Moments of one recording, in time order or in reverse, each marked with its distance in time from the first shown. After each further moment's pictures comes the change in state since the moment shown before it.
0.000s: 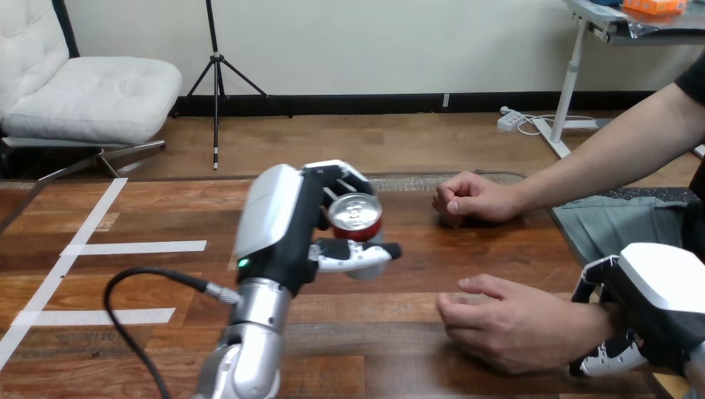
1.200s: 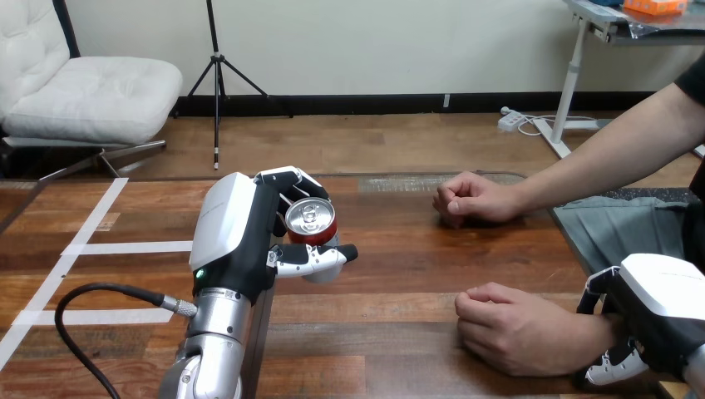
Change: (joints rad) left arm 0.056 0.079 0.067 -0.023 -0.017 0.000 0.020; right arm -0.037 0.000 0.018 0.115 -0.021 -0.027 -0.014
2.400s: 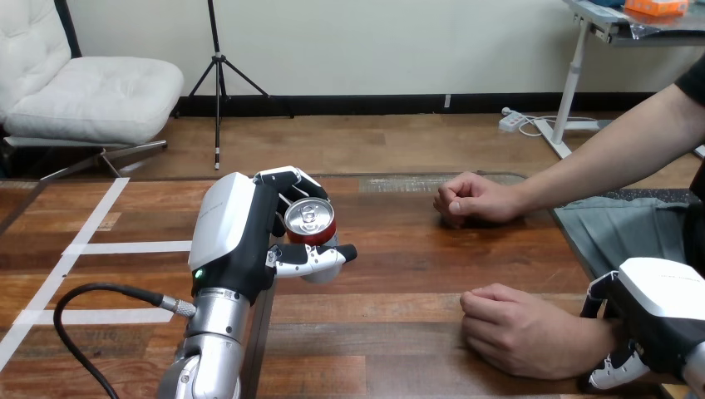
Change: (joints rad) left arm 0.001 0.003 0.001 0.000 0.000 0.000 0.000; right arm -0.018 0.000 0.010 0.010 -0.039 0.026 0.050
